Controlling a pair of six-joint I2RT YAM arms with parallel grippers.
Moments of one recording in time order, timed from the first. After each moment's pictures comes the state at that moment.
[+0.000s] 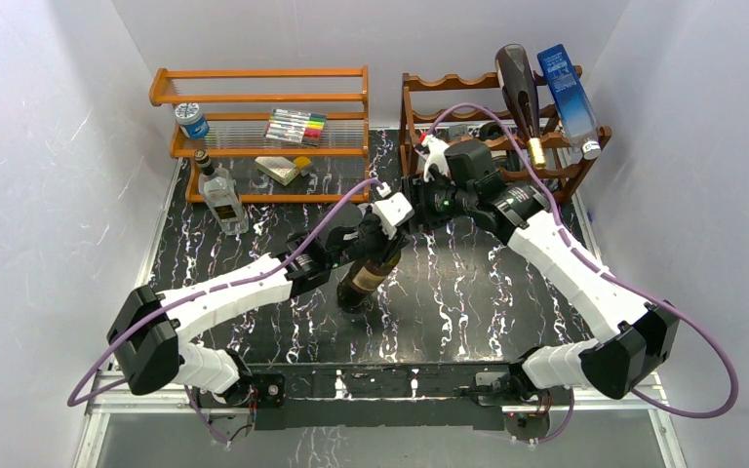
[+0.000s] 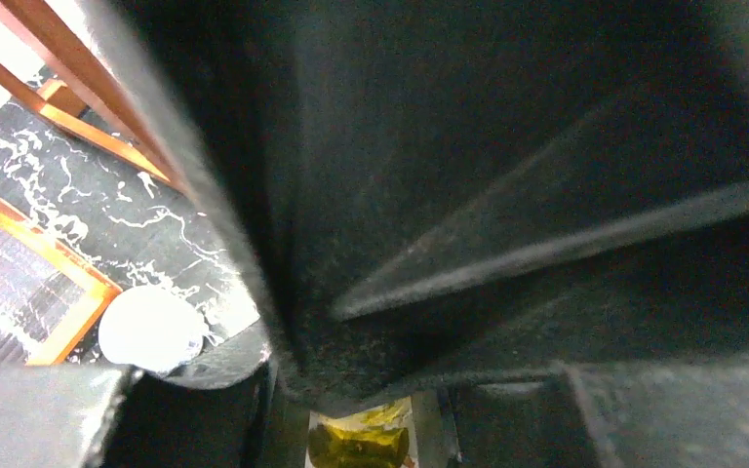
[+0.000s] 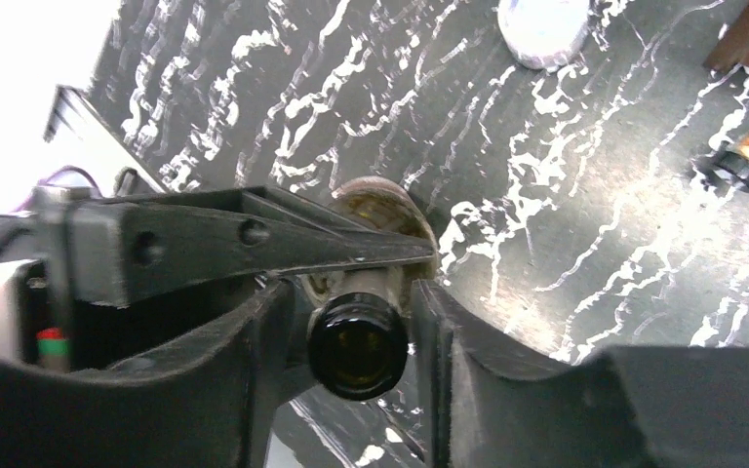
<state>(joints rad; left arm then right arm) -0.92 1.36 0.98 0.07 0.06 0.11 0.64 1.33 1.37 -0.71 -0.36 0.35</state>
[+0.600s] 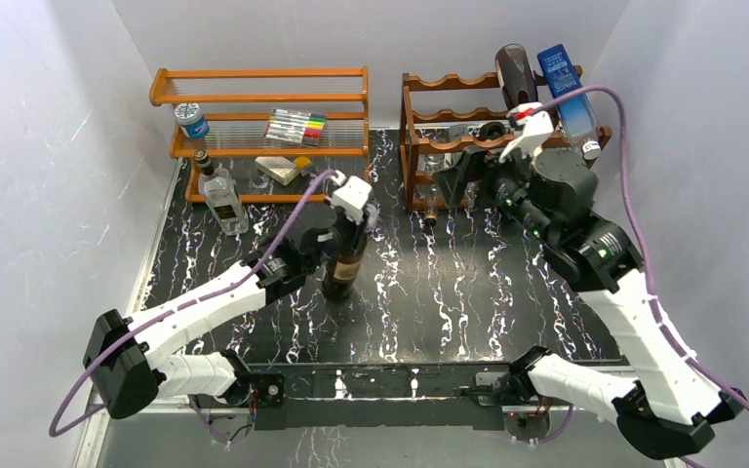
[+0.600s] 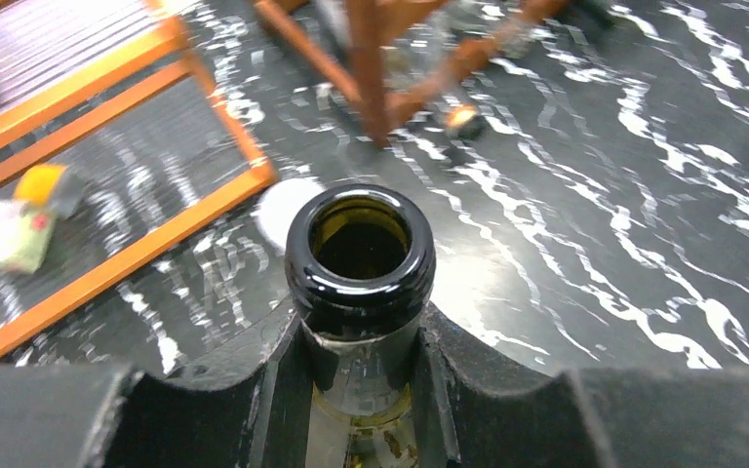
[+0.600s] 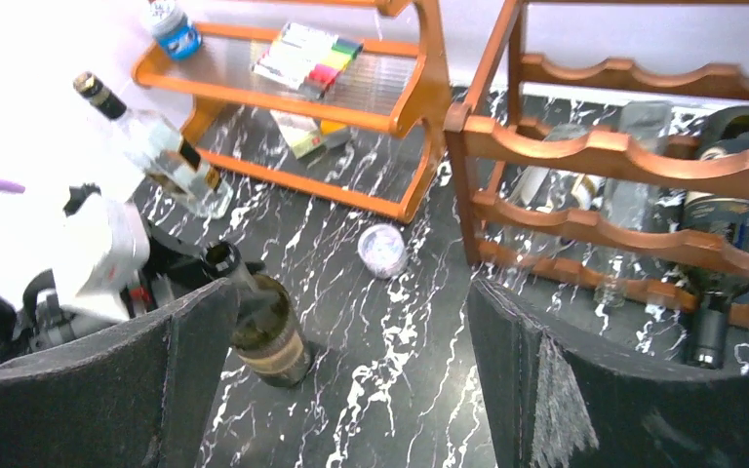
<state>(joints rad) -0.89 1.20 0.92 -0.06 -0.25 0.02 0.64 1.02 1.43 -0.61 0.08 0.31</state>
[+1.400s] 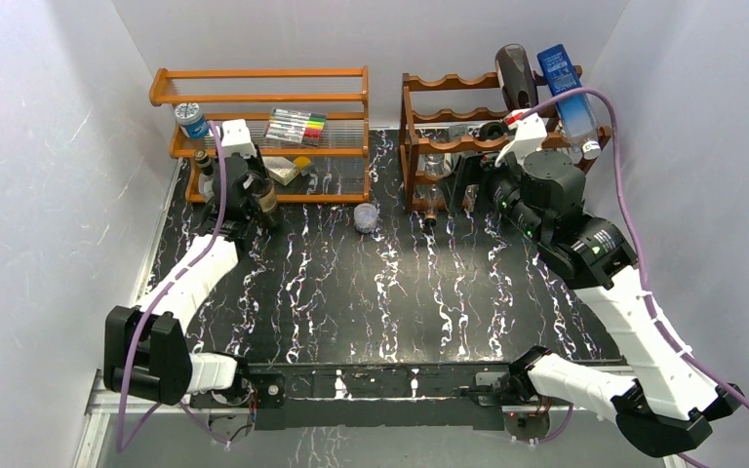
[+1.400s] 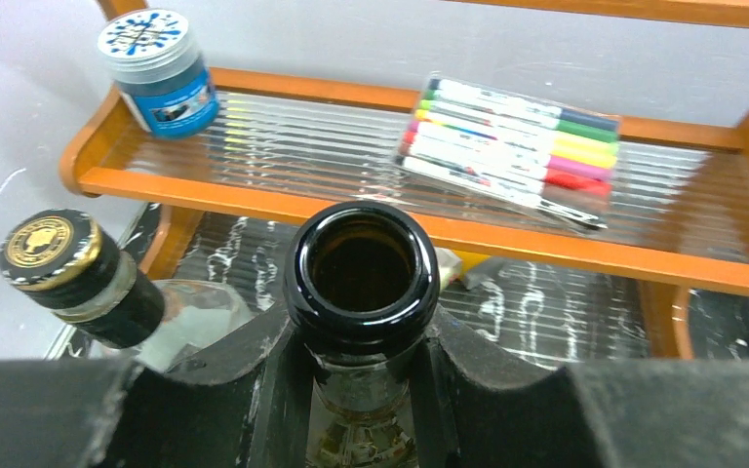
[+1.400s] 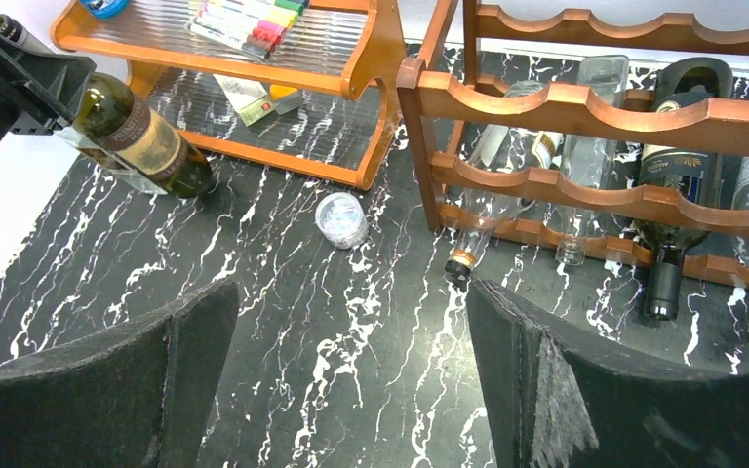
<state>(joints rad) -0.24 1.29 0.91 0.29 -0.41 -0.02 0.64 1.01 1.40 -0.65 0.17 0.28</state>
